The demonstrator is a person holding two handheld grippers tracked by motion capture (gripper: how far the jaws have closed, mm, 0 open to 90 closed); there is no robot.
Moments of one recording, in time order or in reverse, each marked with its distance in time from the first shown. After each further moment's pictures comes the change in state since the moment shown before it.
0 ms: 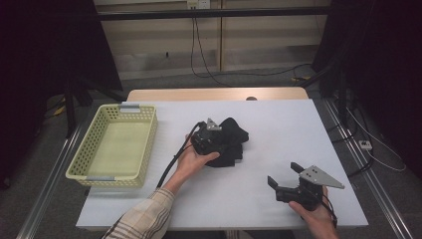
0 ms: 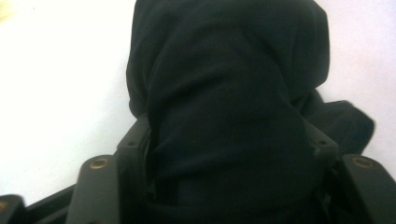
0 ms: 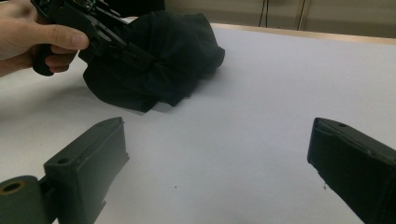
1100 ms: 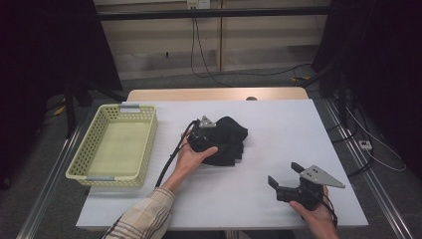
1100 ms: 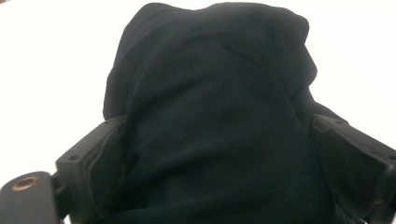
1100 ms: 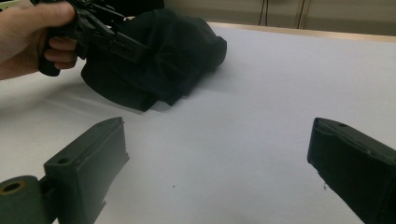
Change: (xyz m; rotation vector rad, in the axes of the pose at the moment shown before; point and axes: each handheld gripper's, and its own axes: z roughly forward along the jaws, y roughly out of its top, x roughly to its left) left arm 0.012 -0.004 -0.003 -0.089 -0.057 -0.062; right arm -0.002 -0.001 0.000 0.002 0.001 0.006
